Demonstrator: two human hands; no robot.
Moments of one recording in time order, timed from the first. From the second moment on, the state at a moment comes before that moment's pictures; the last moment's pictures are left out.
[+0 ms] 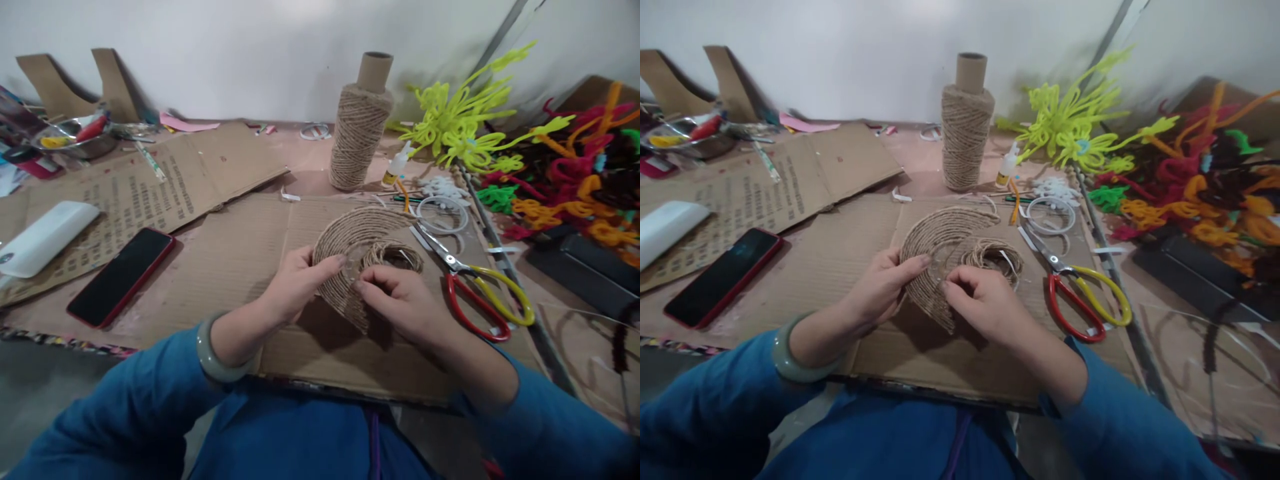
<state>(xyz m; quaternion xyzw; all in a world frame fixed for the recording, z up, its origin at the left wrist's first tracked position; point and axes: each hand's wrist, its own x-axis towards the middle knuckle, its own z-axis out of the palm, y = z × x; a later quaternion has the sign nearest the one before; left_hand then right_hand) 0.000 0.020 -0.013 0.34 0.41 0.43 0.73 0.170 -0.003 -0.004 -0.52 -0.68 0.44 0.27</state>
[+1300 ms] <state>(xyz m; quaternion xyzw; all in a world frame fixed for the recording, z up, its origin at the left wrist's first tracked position) -0.015 0.044 -0.016 0.42 0.40 0.45 0.68 0.193 0.021 -0.005 -0.54 -0.43 0.57 0.46</state>
